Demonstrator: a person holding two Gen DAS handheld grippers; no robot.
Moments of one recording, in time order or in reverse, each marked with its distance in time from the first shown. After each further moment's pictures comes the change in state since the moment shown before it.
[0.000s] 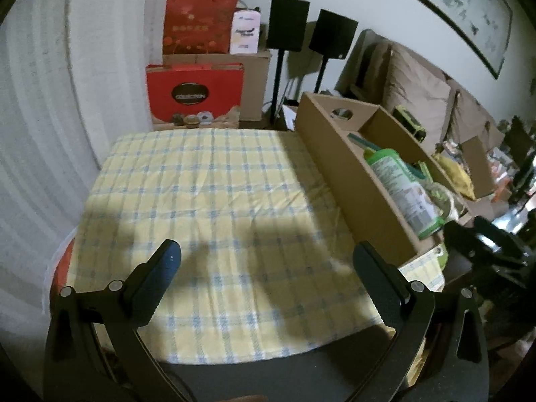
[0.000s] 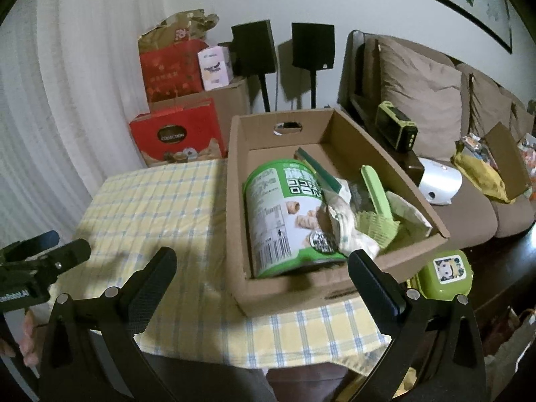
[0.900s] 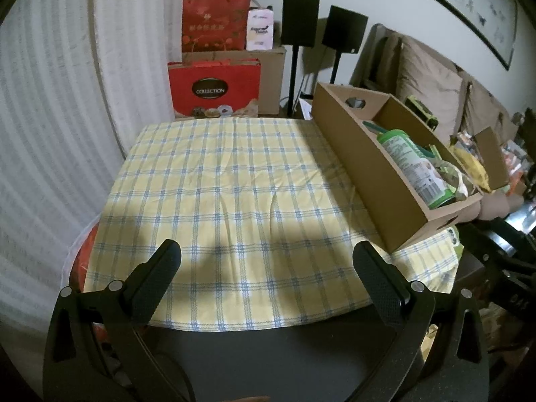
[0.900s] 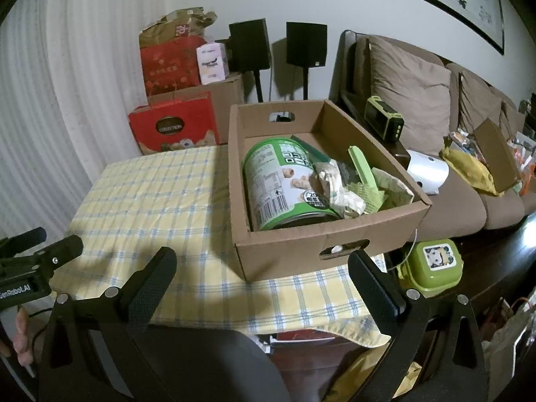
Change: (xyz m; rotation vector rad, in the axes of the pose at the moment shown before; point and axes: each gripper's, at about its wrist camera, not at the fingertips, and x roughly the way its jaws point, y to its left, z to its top) left arm -0.020 0.000 -0.027 0.014 0.003 0.083; right arm -0.022 0.007 -0.029 -0.009 0.004 -0.039
